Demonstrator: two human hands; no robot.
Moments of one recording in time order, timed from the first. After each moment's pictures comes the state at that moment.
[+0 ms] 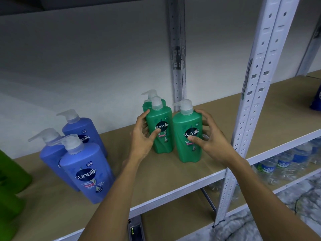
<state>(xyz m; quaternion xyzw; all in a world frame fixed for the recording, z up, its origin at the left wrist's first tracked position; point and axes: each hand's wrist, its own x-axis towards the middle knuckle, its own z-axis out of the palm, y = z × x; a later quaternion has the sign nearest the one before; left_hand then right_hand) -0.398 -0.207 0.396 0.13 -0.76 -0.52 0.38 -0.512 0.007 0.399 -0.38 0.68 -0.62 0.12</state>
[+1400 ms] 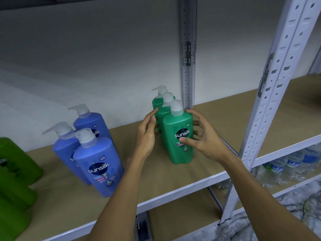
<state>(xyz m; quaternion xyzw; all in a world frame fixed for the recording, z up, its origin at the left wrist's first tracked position) -0.391 -0.222 0.391 0.15 -0.69 -0.62 0.34 -0.489 -0.035 0.395 -0.41 0.61 -0.65 0.18</state>
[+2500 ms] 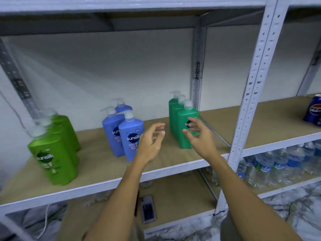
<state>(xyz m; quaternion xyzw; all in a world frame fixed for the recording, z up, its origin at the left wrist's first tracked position) -0.228 -0.155 0.413 0.13 -0.81 -0.42 0.38 -0.375 -0.013 0.409 -0.38 0.70 -0.60 -0.02</state>
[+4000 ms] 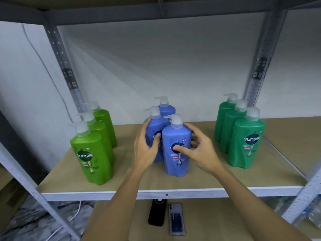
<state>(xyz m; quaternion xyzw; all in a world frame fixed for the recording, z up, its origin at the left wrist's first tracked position) -0.163 -0.293 0.386 0.28 -0.74 -0.36 0.50 -0.317 -0.157 0.401 -0.51 0.58 -0.61 0.15</state>
